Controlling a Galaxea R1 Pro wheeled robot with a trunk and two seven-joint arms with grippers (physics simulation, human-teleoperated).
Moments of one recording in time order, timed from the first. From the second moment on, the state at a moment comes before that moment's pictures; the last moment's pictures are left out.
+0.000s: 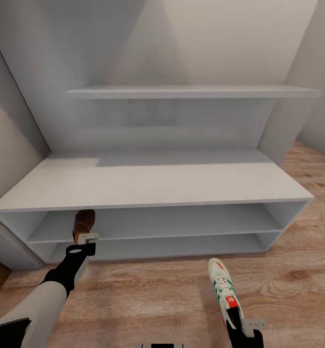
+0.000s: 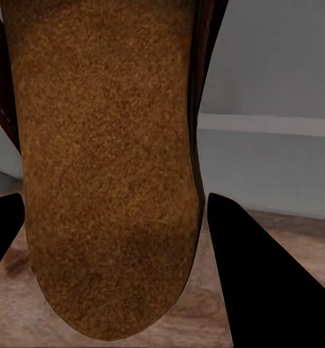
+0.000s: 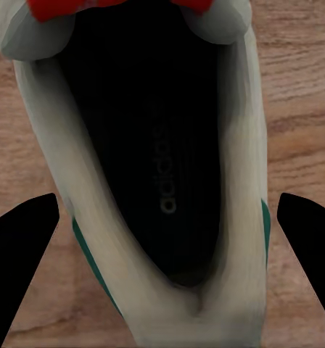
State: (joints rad) left arm -0.78 0.07 0.19 -0.45 -0.15 0.20 0.19; right arm -0.35 -0.04 -0.38 -0.24 0.31 -0.44 0.08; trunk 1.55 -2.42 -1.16
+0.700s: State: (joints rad) left arm -0.78 0.07 0.19 -0.47 -0.15 0.20 0.18; right arm -0.35 -0.04 -0.38 -0.24 0.31 -0.44 0.08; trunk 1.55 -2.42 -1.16
